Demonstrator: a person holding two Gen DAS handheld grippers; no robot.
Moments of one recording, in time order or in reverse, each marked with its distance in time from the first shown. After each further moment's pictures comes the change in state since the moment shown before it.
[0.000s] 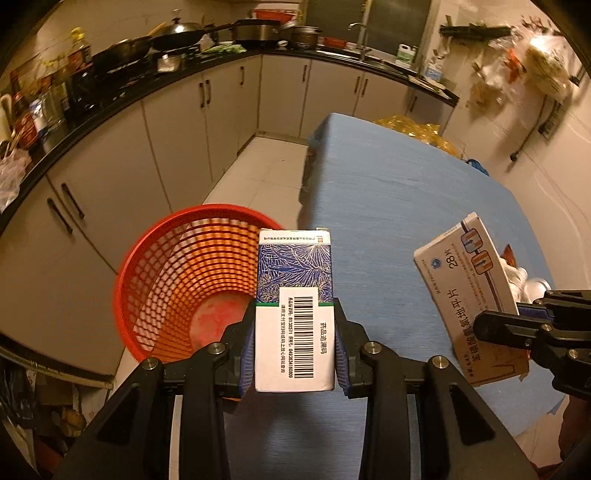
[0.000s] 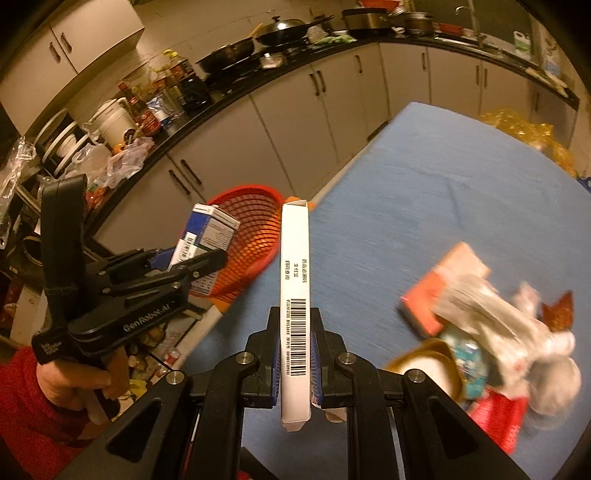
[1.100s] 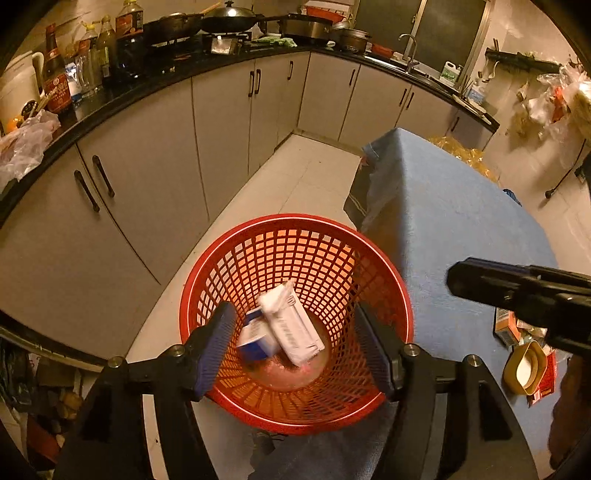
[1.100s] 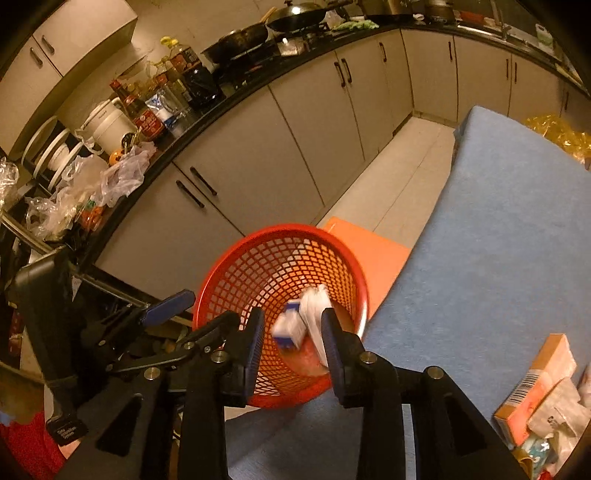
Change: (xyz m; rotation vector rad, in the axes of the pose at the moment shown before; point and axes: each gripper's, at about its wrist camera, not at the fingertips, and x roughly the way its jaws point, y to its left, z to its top) left arm 0.020 0.083 0.014 -0.117 -0.005 0.060; right arm 0.098 0.048 0.091 0.017 0.023 0.049
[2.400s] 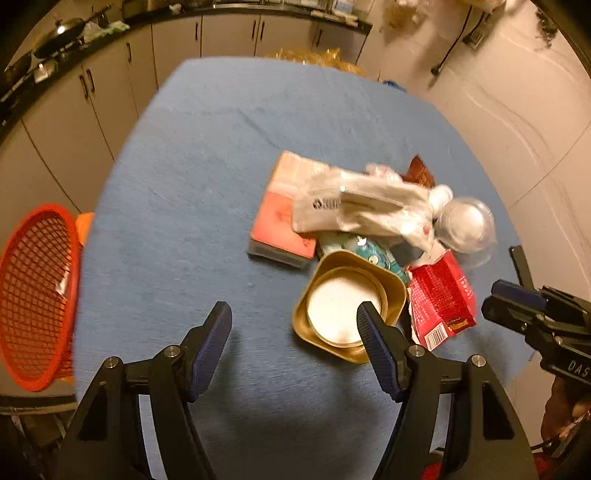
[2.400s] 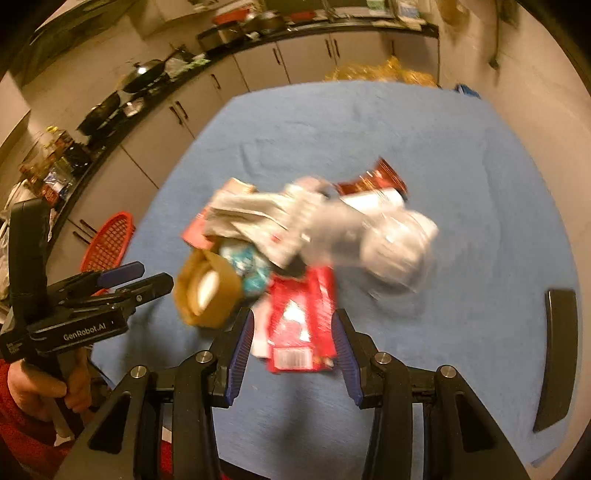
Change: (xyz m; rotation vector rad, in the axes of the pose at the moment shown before) left arm 0.029 -0.258 -0.072 0.355 0.233 -0.267; right arm -0.197 -0.197 -0.218 0.364 -0.101 -0.332
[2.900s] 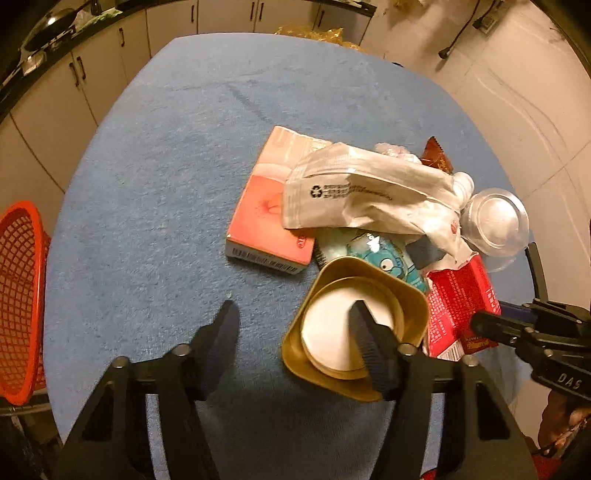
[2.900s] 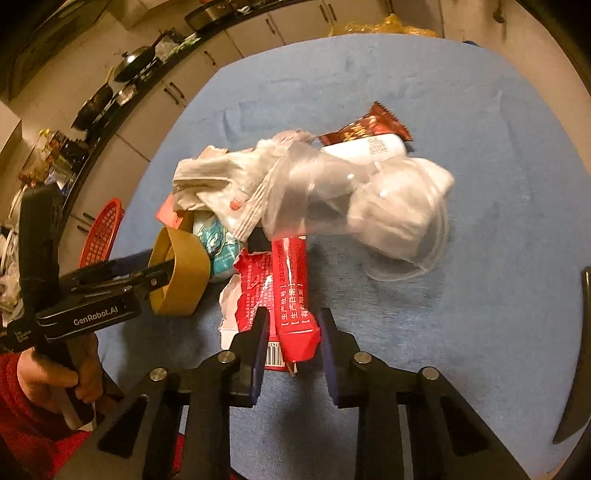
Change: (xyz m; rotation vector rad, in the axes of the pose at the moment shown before) left arm 0.037 -0.007 0.009 -0.001 0.055 -0.007; right arm 0.042 -0.026 -0.003 0.039 0.121 0.085
